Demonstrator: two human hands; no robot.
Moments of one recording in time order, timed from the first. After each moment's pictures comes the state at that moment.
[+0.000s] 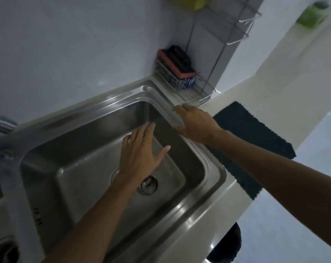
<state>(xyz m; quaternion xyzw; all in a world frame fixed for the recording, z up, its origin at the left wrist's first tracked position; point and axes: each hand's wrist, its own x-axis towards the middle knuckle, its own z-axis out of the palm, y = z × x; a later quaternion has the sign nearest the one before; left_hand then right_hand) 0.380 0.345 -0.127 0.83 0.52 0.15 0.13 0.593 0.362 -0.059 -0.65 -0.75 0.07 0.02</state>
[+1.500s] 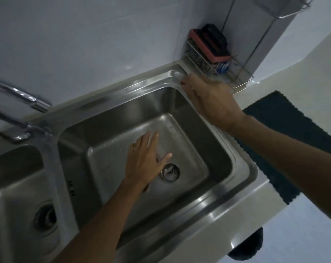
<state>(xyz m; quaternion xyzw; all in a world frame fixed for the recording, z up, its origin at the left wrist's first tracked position) 0.334 0.327 -0.185 0.80 0.58 0.06 0.14 0.560 0.380 -0.037 -0.53 -0.81 -0.03 0.26</state>
